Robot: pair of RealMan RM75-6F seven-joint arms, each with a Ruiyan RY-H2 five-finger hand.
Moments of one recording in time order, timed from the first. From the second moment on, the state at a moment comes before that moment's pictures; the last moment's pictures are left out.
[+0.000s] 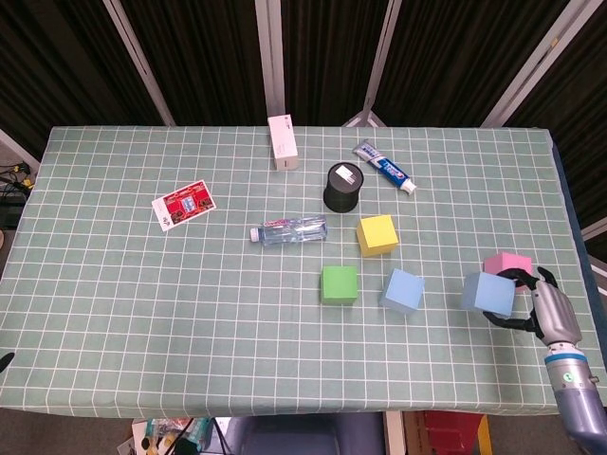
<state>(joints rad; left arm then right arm) 0.10 -0.99 -0.05 -1.73 1.44 1.60 -0.16 0.21 -1.09 0.17 -1.69 -1.19 1.12 0.27</state>
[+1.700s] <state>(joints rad) 0.10 -1.00 -0.05 -1.70 1.48 1.63 -0.17 0.04 -1.18 0.04 -1.67 -1.50 1.59 -0.15</state>
